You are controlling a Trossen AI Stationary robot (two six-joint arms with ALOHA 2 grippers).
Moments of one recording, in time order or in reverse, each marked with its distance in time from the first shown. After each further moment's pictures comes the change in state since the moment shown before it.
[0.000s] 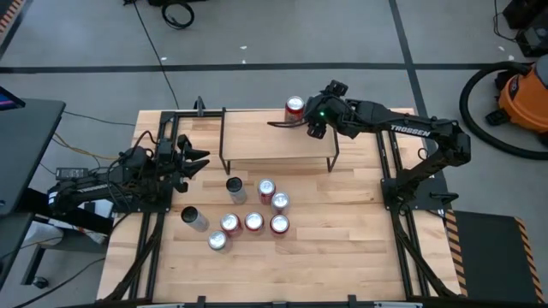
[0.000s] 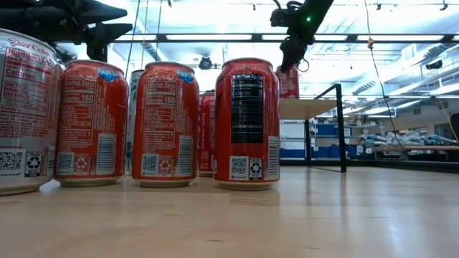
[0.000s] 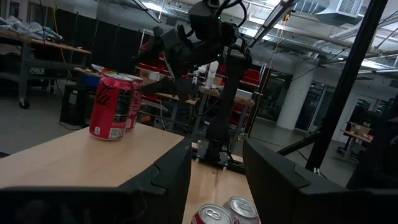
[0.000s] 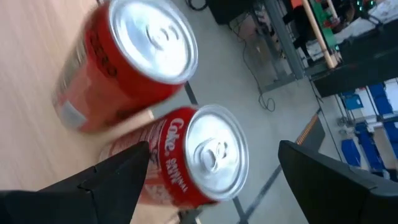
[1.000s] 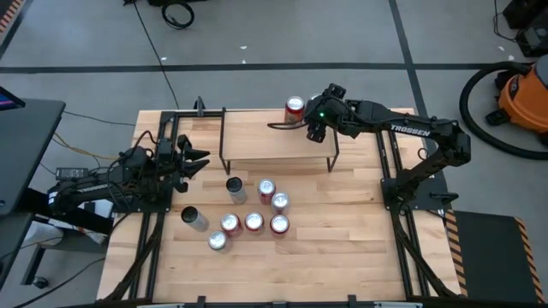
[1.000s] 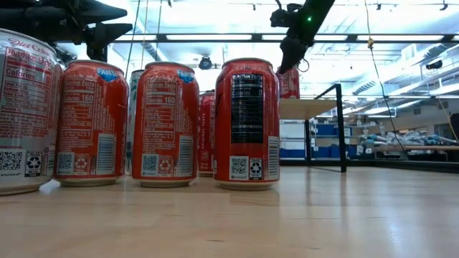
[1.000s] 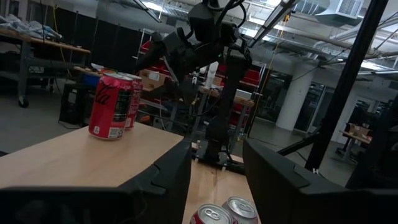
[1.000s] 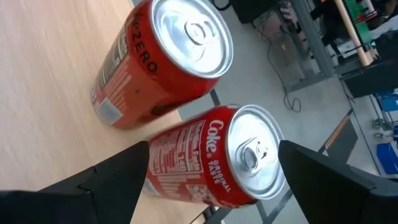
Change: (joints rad) left arm 0.000 0.000 0.000 0.000 0.000 -0.008; right arm 0.002 0.000 0.000 -0.027 -0.107 0.049
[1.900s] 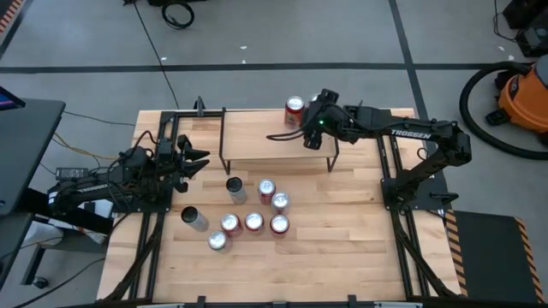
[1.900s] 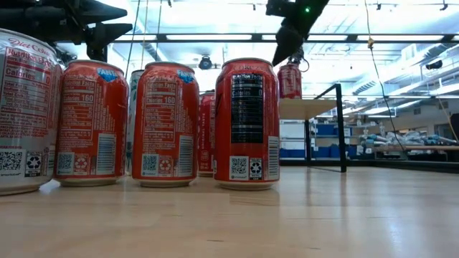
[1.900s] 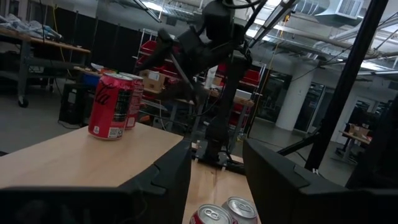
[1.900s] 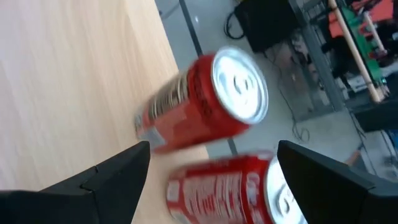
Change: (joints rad) left arm 0.000 0.000 0.000 0.000 0.000 -0.002; right arm 0.074 -0.001 0.000 0.075 -0.039 -0.056
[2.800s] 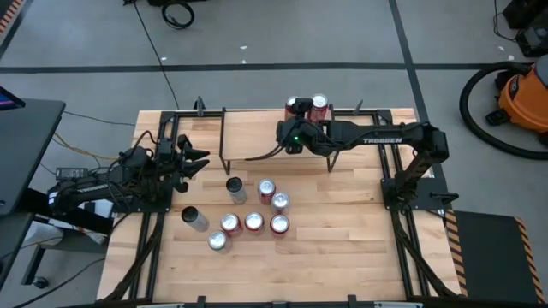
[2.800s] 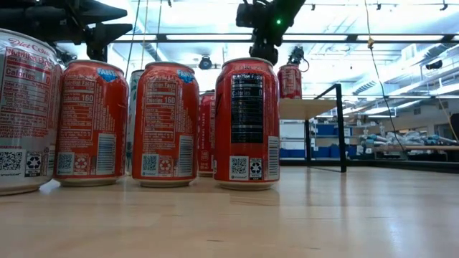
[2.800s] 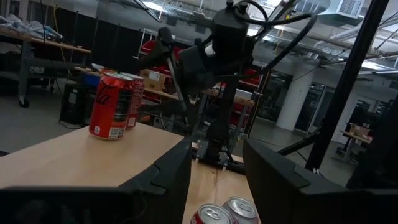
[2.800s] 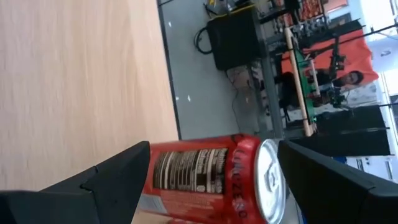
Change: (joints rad) left arm 0.000 0.000 0.000 -0.001 0.000 0.002; right arm 0.096 0.217 0.074 0.183 0.224 -0.240
